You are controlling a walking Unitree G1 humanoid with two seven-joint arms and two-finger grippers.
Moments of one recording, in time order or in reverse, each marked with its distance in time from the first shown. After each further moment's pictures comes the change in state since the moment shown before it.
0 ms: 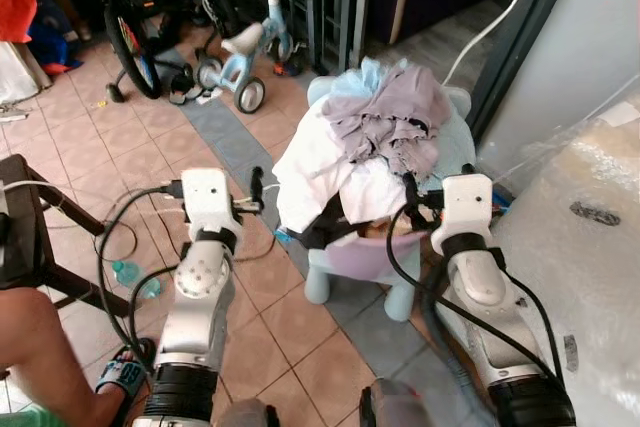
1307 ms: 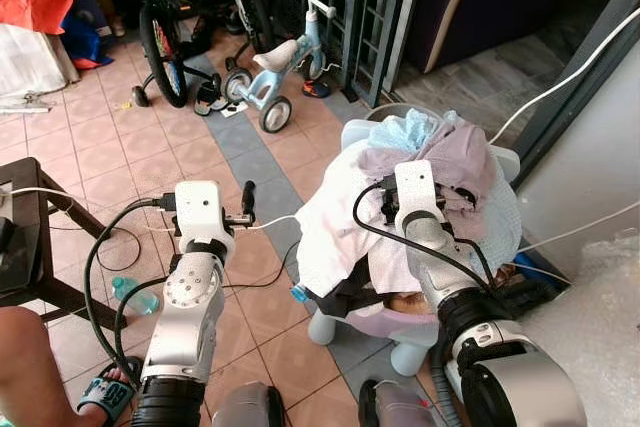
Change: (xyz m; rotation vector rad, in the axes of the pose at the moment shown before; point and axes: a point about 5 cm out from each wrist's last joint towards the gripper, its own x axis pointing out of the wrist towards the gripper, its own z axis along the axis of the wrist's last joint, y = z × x) left arm -0.010 0.015 -0.008 0.026 0.053 0.051; right arm 0.060 0.034 -0.036 -0.136 0.388 -0.059
